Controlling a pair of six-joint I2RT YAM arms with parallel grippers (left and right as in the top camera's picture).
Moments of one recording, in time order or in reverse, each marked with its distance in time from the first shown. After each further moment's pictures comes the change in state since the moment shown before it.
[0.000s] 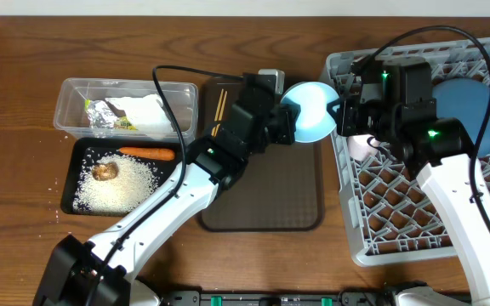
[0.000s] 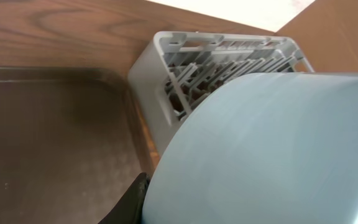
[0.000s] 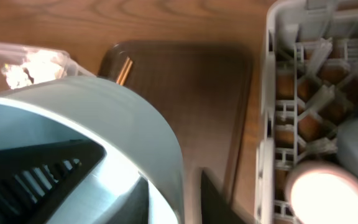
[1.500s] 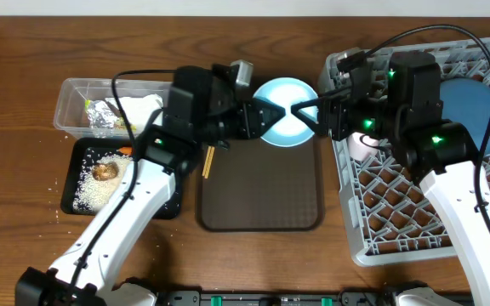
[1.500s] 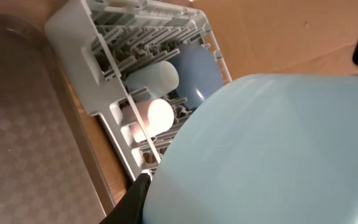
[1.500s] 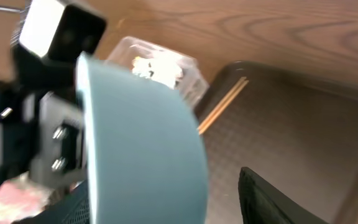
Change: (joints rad) left arm 0.263 -0.112 0.000 -0.092 0.649 -0.092; right arm 0.007 -0.035 0.000 0.111 -0.425 -0.056
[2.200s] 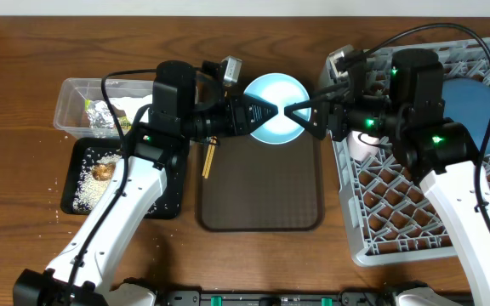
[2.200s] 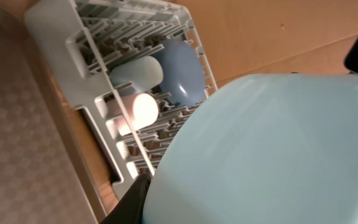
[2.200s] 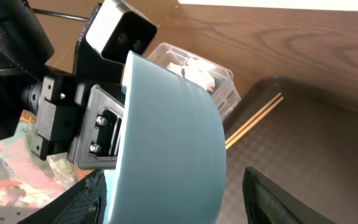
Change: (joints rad) left arm 0.061 0.000 0.000 0.014 0.138 -0.034; right arm 0.000 0.000 0.000 0.072 -0.133 0.008
